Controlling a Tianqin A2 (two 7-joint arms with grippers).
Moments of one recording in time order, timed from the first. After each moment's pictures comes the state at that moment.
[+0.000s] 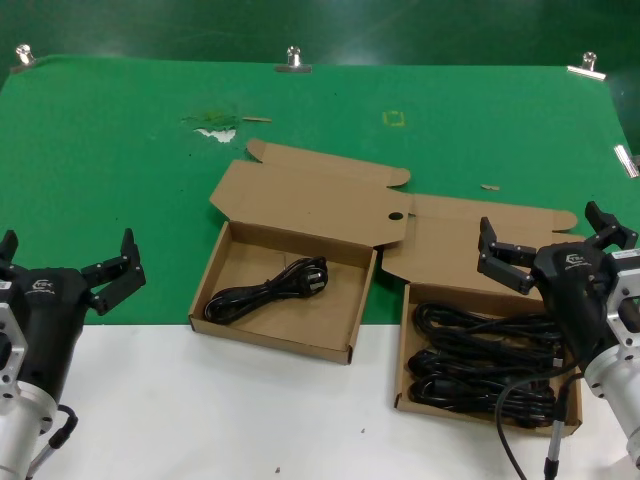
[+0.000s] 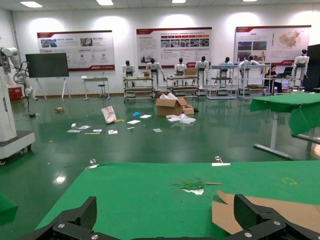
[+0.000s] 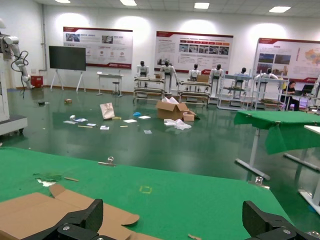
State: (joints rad) left arm 0.00 -0.30 1.60 -1.60 -1.80 0.00 0.00; right arm 0.04 0.29 -1.64 1.55 1.82 -0.02 -0.04
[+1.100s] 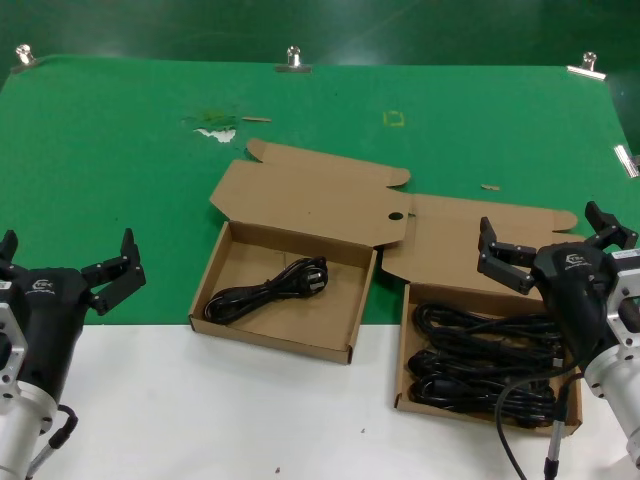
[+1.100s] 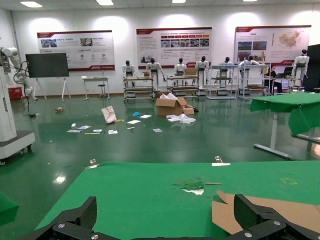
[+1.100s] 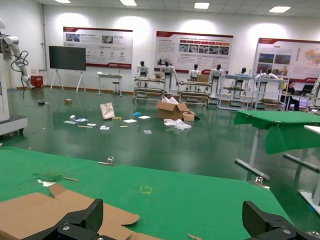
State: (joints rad) left arm 0.00 -0.30 1.60 -1.60 -1.80 0.00 0.00; right arm 0.04 0.29 -1.64 1.55 1.82 -0.02 -0.04
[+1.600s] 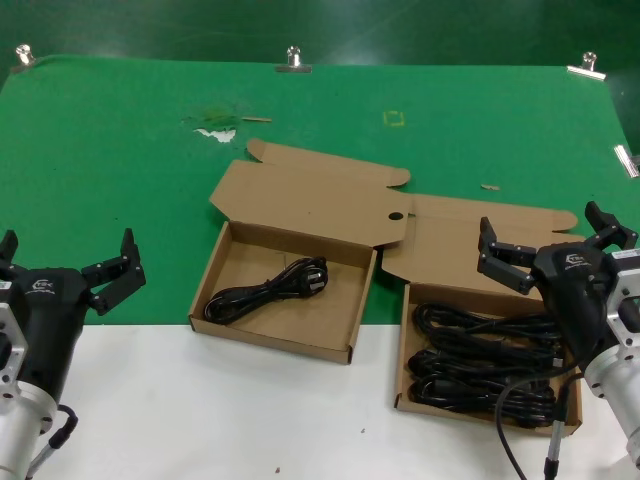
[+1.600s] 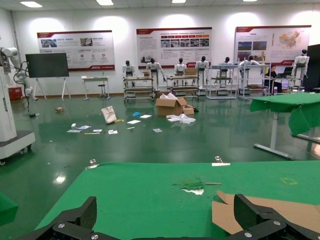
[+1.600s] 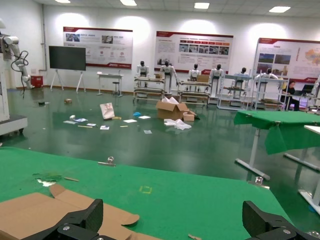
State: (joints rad) left arm 0.00 -0.30 1.60 -1.60 -1.80 0.00 0.00; right arm 0.04 0.29 -1.64 1.55 1.82 -0.02 -0.04
